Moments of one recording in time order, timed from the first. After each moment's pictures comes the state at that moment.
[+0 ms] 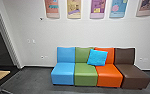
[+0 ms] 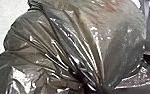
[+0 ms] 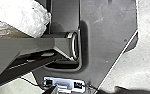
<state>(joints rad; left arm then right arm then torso) 1.49 3.00 -2.76 -0.10 0.16 0.10 -1.59 2.97 -2.61 0.24 -0.05 -0.14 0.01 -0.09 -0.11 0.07</state>
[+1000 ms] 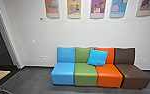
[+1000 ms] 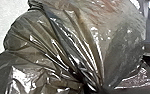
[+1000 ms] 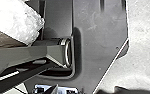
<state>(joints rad) 1.49 3.00 -2.76 -0.10 0.16 0.10 -1.58 3.06 -2.78 0.23 -0.02 -0.14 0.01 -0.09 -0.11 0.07</state>
